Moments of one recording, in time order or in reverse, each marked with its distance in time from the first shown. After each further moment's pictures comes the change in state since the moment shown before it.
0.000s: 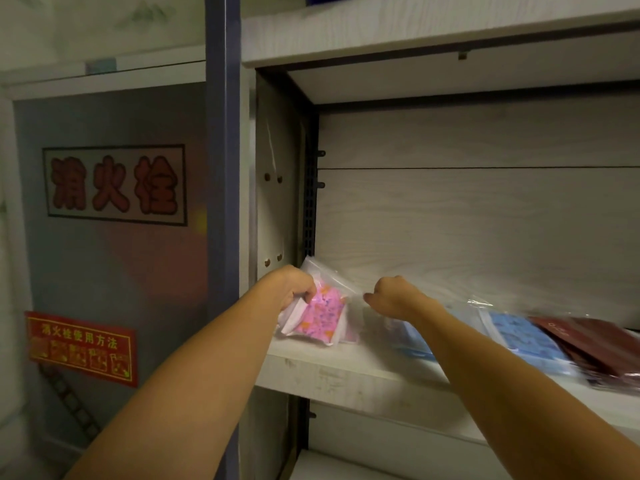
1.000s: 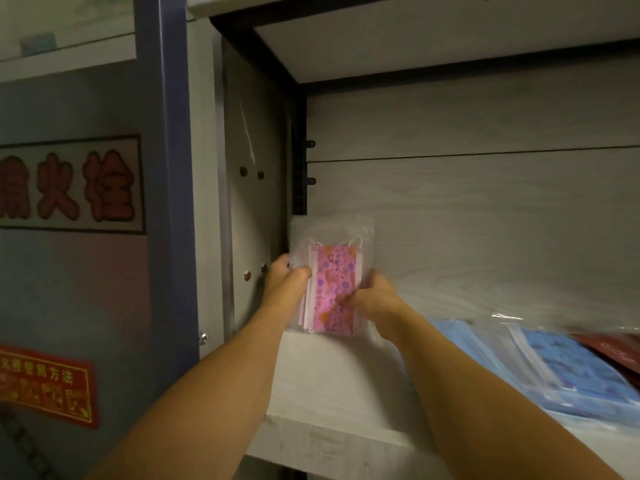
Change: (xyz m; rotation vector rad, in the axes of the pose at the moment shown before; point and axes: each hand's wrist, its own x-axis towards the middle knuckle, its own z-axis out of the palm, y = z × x) left_hand 0.059 0.000 0.030 -0.540 0.218 0.425; right_hand 0.059 -0.024 0.038 1.184 0.116 0.015
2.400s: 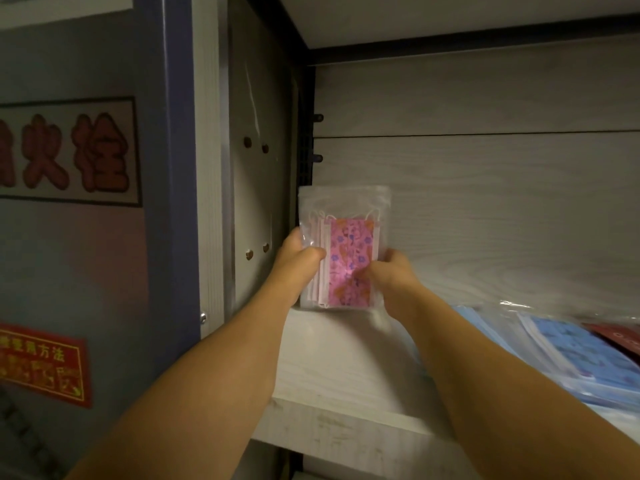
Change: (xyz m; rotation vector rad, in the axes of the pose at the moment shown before) left_hand 0.005 0.002 0.005 0.015 -0.128 0.039; right_hand -0.007 -0.017 -0.007 0.067 0.083 0.060
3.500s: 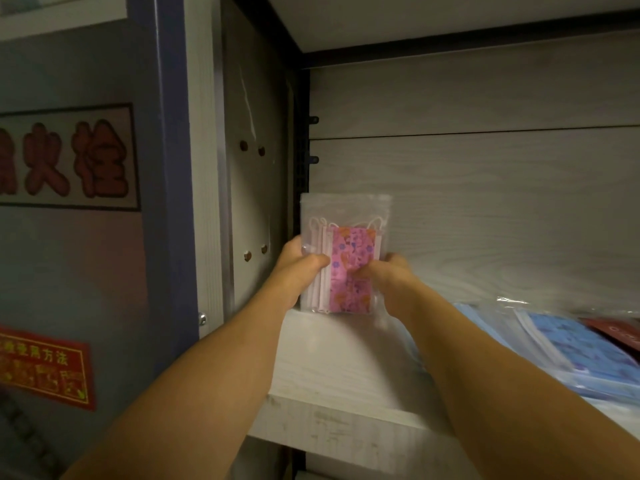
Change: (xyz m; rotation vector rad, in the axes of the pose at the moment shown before) left_hand -0.002 -0.004 0.001 -0.017 -0.055 0.014; right_hand -0.012 -0.006 -0.006 0.052 -0.020 0.078
